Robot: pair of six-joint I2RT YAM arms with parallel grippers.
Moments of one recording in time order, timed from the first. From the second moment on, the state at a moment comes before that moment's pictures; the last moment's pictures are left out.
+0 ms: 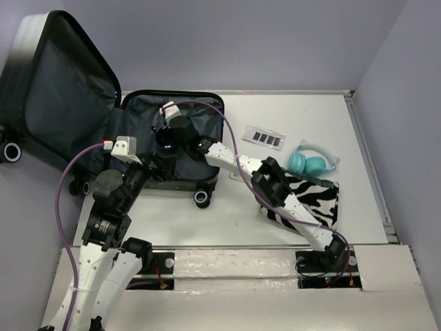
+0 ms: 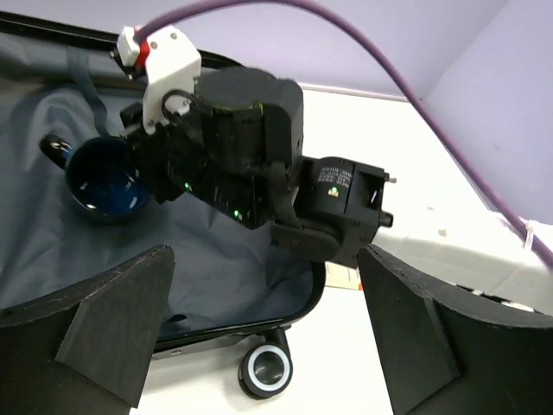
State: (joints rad) left arm -0.29 0.51 0.71 -0.26 0.09 -0.38; right arm 0.91 2.63 2.41 -0.07 0.37 -0.01
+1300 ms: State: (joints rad) left arm -0.30 0.61 0.79 -0.27 0.24 -0.42; right arm 0.56 1.67 1.21 -0.42 0.09 0.26
